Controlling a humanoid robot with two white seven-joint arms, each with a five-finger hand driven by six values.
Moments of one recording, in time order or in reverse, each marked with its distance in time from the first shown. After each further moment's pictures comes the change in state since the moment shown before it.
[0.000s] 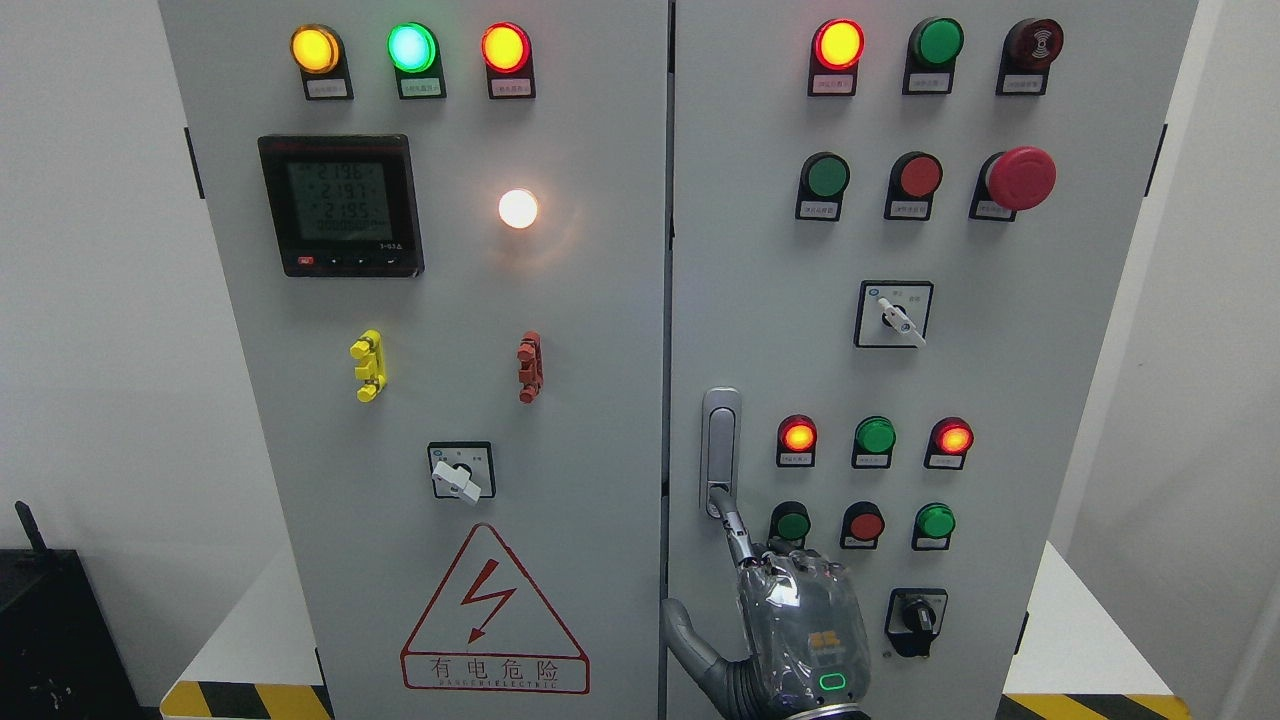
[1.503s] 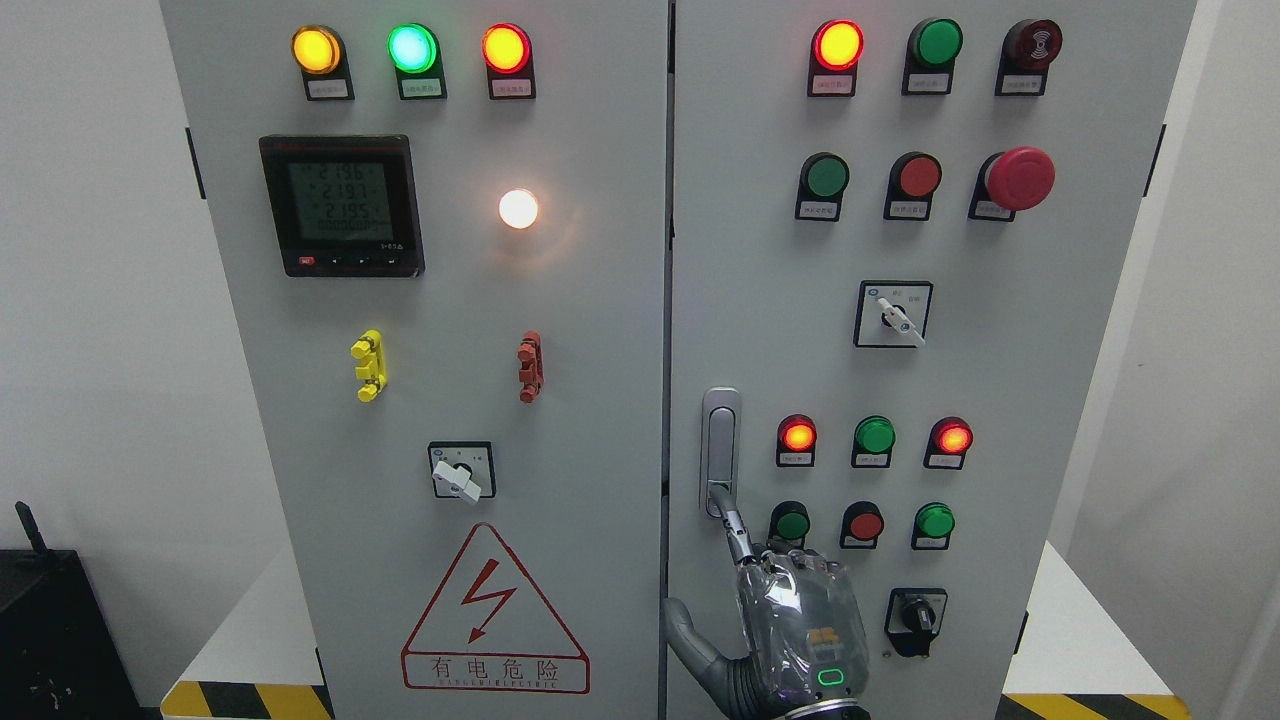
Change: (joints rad) left arm 0.000 0.000 0.000 0.000 0.000 -0.003 0.001; right arm -0.010 0.000 -0.003 0.018 0.000 0.004 0.010
